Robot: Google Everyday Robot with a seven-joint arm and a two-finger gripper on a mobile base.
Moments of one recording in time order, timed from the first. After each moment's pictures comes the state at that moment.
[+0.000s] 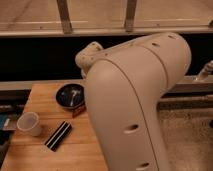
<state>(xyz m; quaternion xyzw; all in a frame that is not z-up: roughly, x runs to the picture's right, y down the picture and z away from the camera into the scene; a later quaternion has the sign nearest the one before) -0.082 -0.052 0.837 -0.15 0.06 0.61 0.78</state>
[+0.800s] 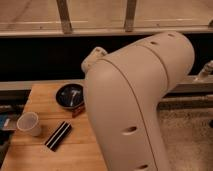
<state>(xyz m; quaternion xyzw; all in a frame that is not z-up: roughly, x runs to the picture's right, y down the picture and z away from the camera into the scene) -0.068 -0.058 0.850 -0.11 0.02 0.64 0.76</state>
